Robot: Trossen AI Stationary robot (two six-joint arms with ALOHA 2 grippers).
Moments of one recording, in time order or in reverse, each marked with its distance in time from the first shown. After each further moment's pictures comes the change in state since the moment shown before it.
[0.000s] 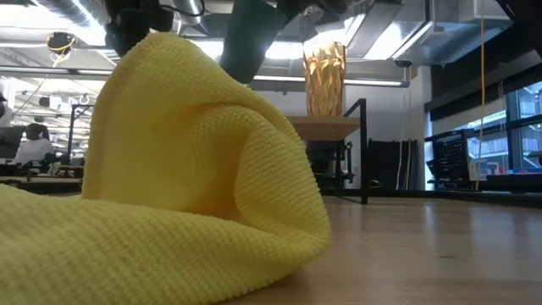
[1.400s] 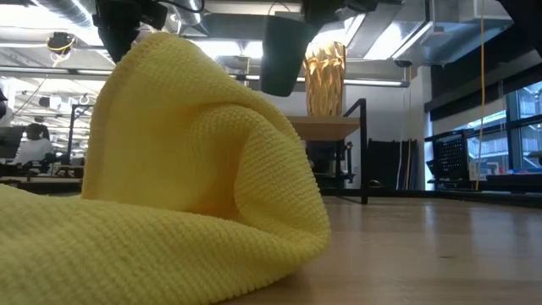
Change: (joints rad) left arm -0.136 0.000 0.000 -0.107 -0.032 -0.054; right arm -0.028 -0.020 0.000 -0.220 0.081 0.307
